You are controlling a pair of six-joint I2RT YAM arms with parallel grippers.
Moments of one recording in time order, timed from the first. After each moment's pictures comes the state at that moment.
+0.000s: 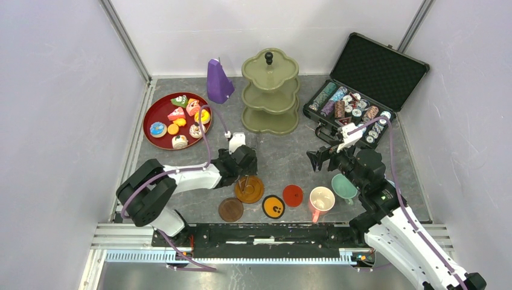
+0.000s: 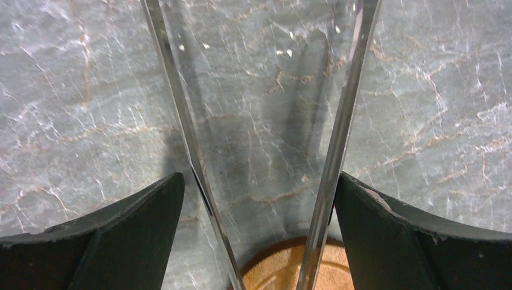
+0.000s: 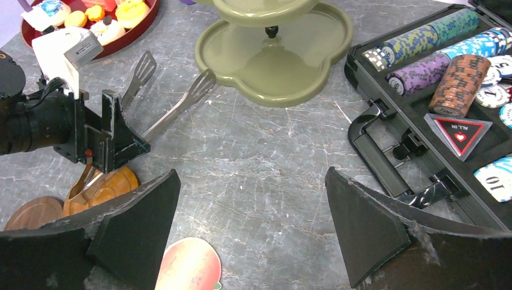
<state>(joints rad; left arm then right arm) -0.83 1.53 0.70 -0.09 -0.47 -0.68 0.49 0.56 0.53 -0.16 0.00 0.10</state>
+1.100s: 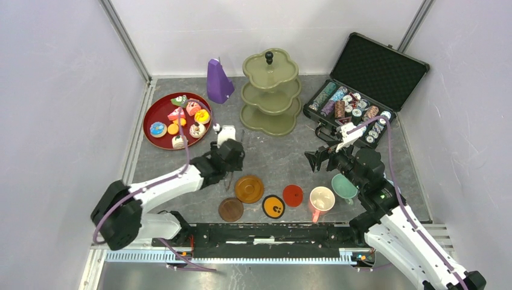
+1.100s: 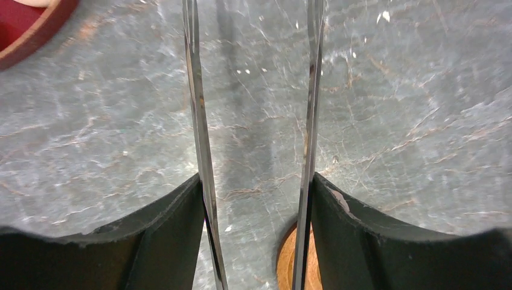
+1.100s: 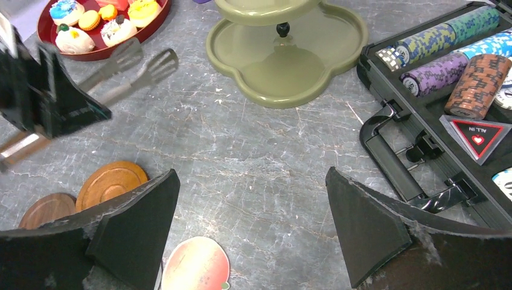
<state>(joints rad) -0.82 1.30 0.66 -0.21 -0.57 -0.55 0.49 0.58 0.53 -0.15 -0.04 0.13</state>
